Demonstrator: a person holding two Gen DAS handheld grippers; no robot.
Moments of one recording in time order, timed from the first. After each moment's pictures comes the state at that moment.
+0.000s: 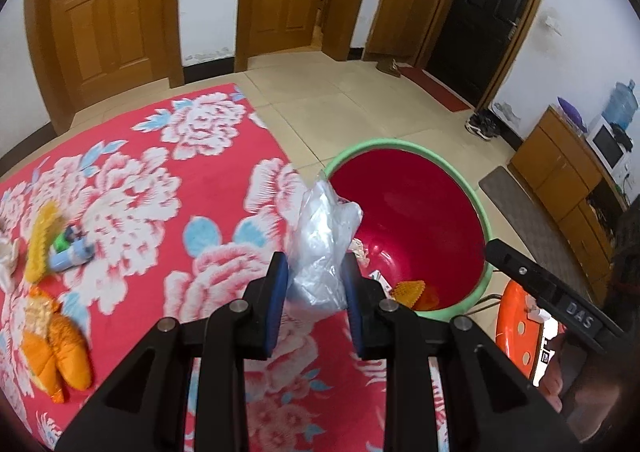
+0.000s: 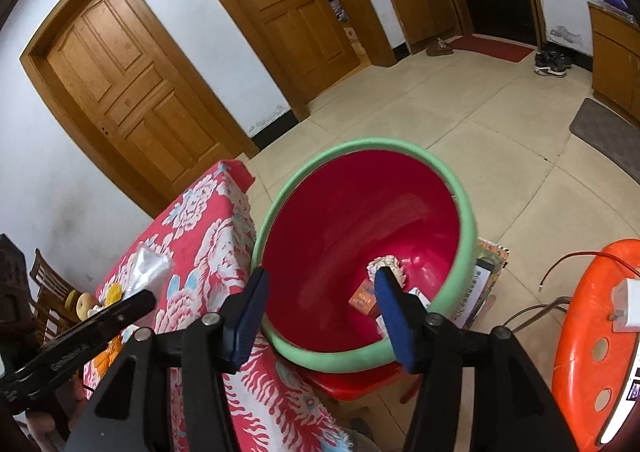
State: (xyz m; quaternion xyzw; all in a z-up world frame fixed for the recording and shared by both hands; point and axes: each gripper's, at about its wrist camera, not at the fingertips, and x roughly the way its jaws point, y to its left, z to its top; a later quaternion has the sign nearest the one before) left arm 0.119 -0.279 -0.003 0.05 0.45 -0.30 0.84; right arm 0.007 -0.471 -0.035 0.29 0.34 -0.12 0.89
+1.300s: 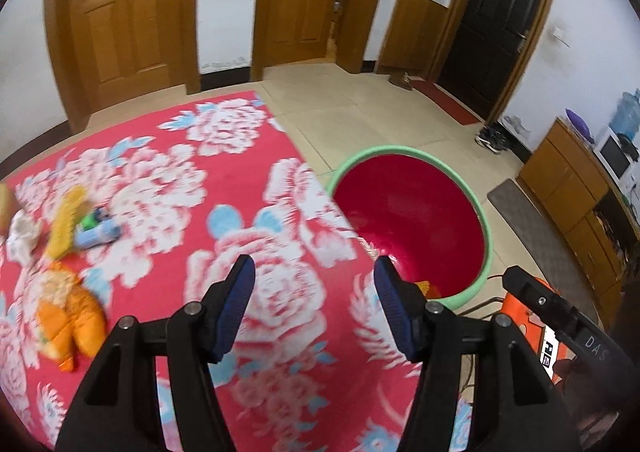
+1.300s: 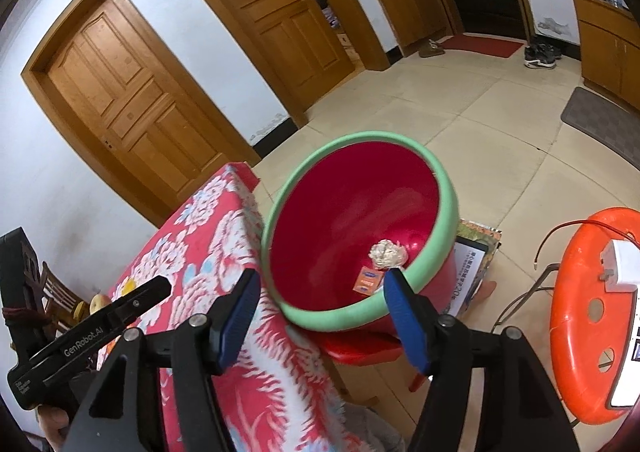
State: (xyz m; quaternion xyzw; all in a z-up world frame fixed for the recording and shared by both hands) left arm 0.093 -0.250 0.010 0.03 0.43 -0.26 0.86; right arm -0.032 -0.454 -0.027 0.31 0.32 -0.12 0.89
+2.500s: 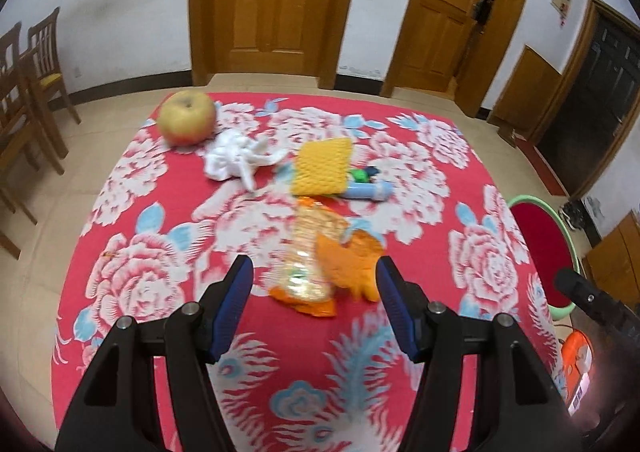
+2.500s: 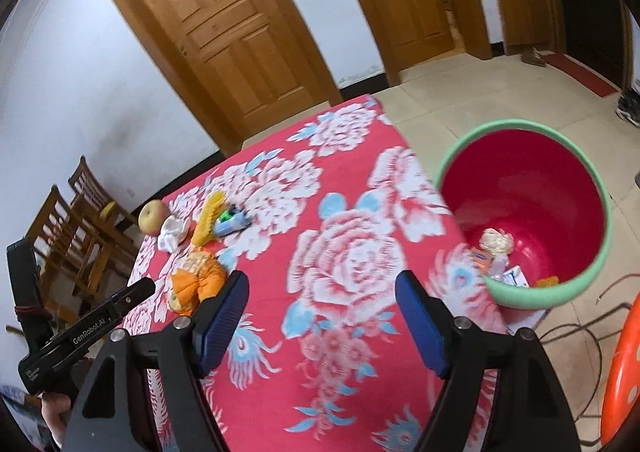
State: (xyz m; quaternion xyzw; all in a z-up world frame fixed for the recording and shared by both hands) left arm 0.101 -0.029 0.004 -0.05 0.43 -0.07 0.90; right arm 0.049 -0.301 -0.003 0.21 0.40 0.03 0.89
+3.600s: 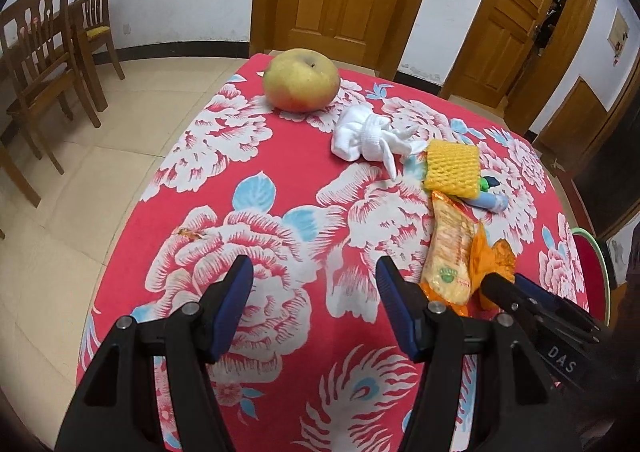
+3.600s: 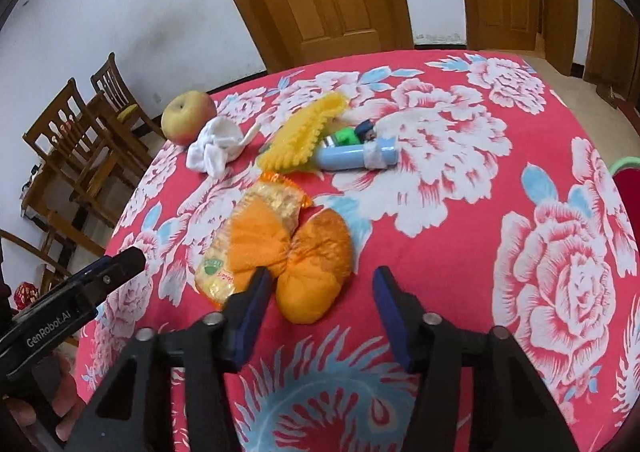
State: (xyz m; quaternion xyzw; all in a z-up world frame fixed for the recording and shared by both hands) left arm 0.118 0.059 -0.036 -0.10 0.45 0.01 0.89; right arm 0.135 -0.152 -0.061 0.09 0.47 0.12 0.87
